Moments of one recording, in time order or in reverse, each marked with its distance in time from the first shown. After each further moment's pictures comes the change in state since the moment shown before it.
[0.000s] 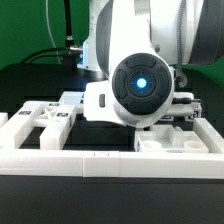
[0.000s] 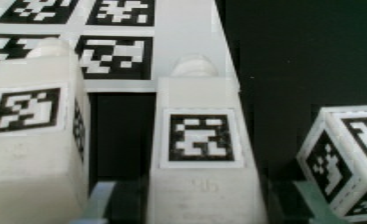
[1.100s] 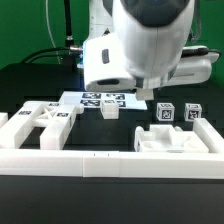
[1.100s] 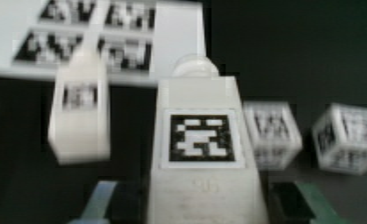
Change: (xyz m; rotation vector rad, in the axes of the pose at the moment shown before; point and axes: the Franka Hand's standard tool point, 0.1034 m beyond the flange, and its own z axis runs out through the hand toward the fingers) arm -0.034 -0.013 -0.082 -0.004 0.214 -0.069
